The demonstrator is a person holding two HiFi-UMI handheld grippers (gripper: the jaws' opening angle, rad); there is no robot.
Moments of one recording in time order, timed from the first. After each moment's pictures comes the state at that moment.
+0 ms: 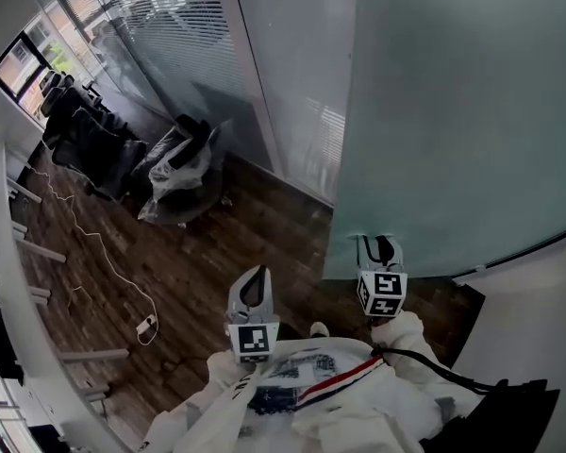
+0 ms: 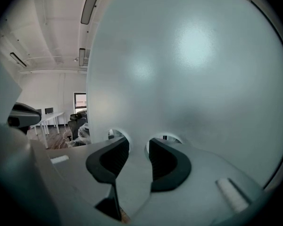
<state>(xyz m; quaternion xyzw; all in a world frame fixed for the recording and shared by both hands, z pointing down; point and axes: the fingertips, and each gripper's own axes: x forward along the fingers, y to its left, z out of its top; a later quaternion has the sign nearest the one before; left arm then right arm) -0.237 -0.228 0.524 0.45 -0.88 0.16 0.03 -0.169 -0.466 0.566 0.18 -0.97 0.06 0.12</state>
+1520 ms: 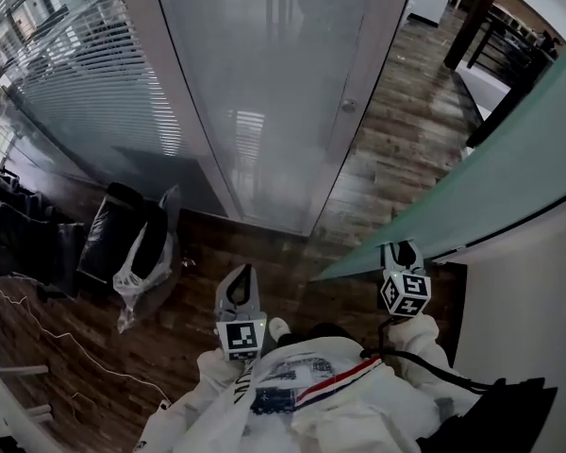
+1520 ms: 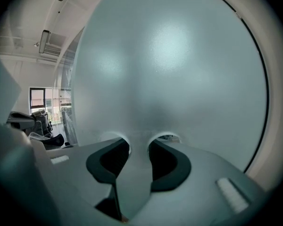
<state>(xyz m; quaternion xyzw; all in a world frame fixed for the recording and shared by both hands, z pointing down) -0.479 -0.342 0.536 0.59 -0.80 0.13 0.04 -0.237 -0.587 0.545 0.40 -0.90 0.08 0.13</state>
